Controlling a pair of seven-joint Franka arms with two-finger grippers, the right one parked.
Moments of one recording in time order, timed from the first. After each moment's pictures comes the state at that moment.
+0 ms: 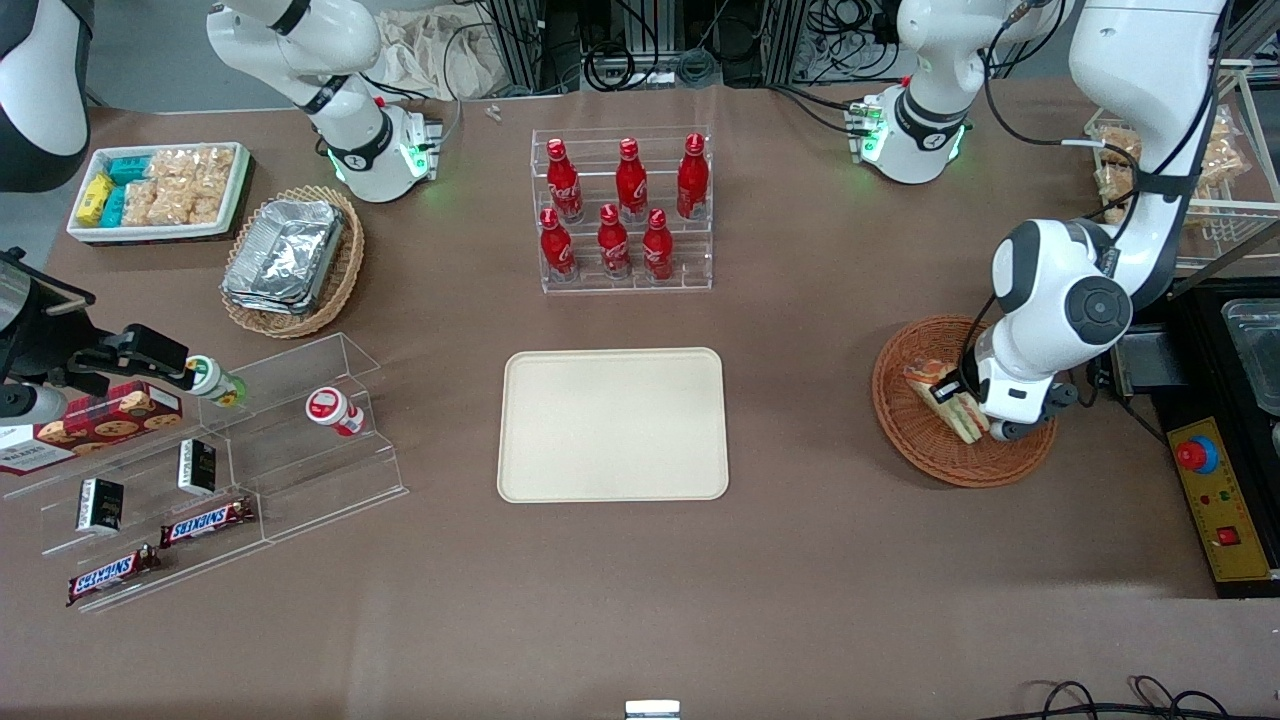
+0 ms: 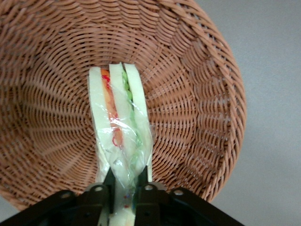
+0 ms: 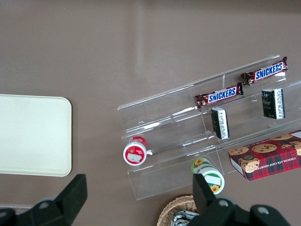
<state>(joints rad) 0.15 0.24 -0.25 -2.20 0.02 2.33 -0.64</state>
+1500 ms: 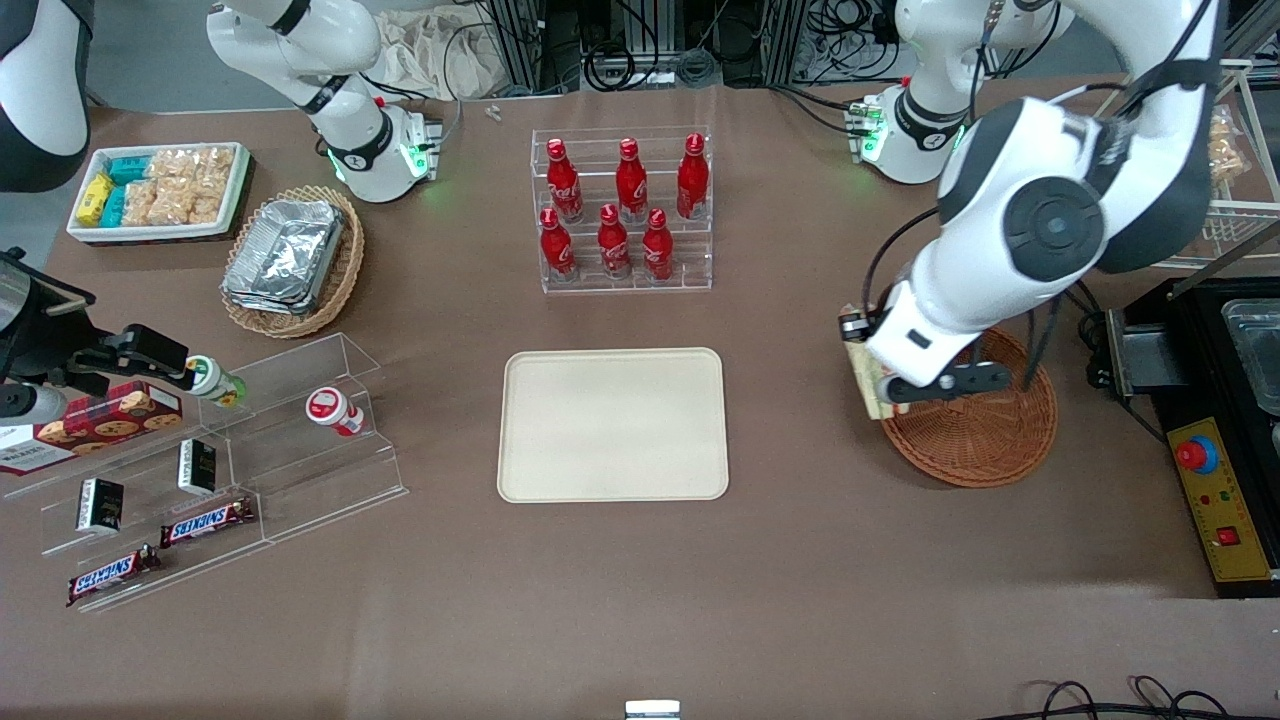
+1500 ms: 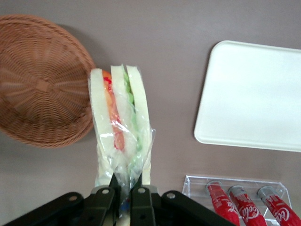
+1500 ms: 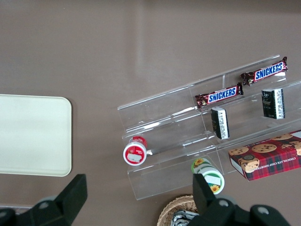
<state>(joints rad) -0.08 0.29 -0.37 -1.54 -0.02 1.66 -0.54</state>
